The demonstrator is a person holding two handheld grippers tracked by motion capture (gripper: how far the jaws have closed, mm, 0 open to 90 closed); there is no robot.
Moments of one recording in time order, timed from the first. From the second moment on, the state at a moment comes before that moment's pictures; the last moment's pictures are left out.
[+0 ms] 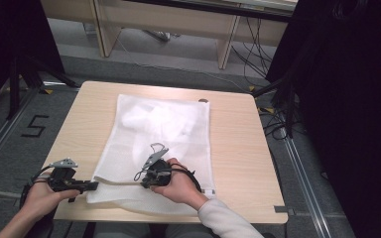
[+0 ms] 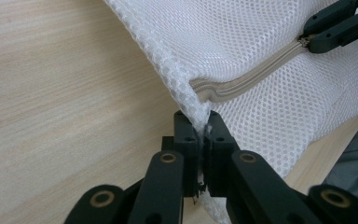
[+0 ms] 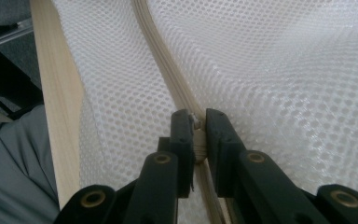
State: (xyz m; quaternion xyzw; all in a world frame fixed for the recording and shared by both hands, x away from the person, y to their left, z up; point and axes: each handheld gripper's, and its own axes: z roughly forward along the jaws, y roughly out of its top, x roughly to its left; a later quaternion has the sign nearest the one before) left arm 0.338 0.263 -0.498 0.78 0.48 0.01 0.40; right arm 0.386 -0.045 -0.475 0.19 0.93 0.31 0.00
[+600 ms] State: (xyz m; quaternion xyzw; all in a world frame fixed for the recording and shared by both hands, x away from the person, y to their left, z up) left arm 0.338 0.262 -0.498 0.78 0.48 0.01 0.40; right arm 0.388 -0.056 -0.474 0.20 0.93 0.31 0.01
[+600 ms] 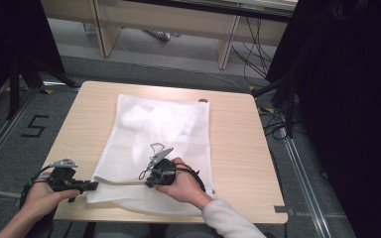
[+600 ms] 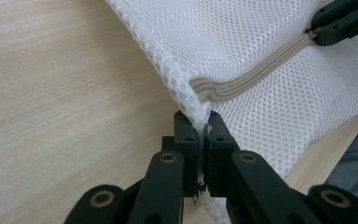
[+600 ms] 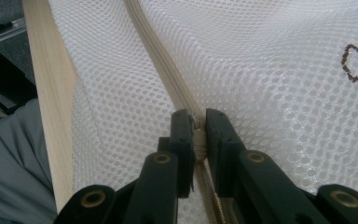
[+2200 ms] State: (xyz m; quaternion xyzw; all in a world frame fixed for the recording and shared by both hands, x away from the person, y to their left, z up) left arm 0.339 0.263 -0.498 0.78 0.48 0.01 0.40; right arm 0.391 -0.076 -0.473 0.21 0.93 0.30 0.01
